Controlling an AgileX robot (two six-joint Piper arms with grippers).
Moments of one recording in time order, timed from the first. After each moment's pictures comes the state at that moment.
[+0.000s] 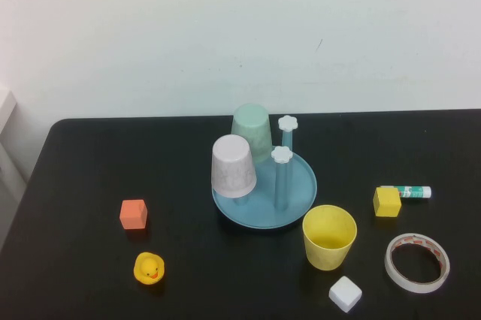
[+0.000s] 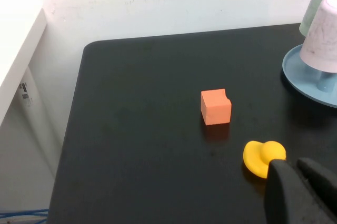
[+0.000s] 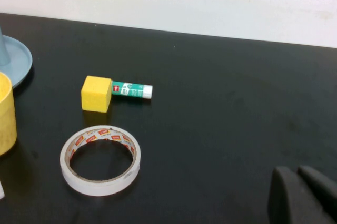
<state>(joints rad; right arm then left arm) -0.01 -0.01 0.02 -0.10 0.41 -0.01 -0.11 -0.01 0.02 -0.08 0.35 0.02</state>
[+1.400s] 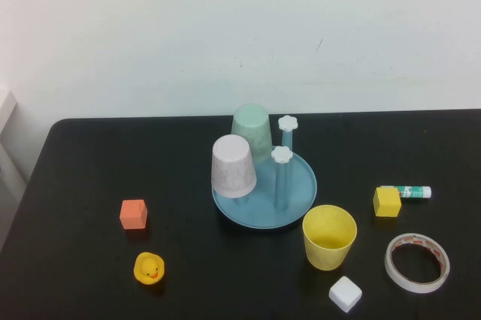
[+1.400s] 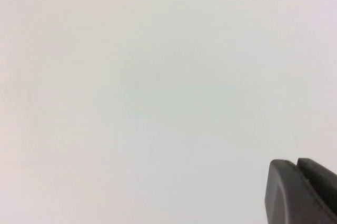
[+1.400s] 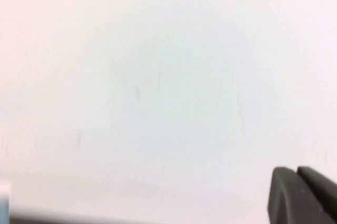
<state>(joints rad) -0.01 -0.01 0.03 -0.11 -0.12 0.00 -0.11 -0.01 0.02 -0.07 -0.40 0.07</state>
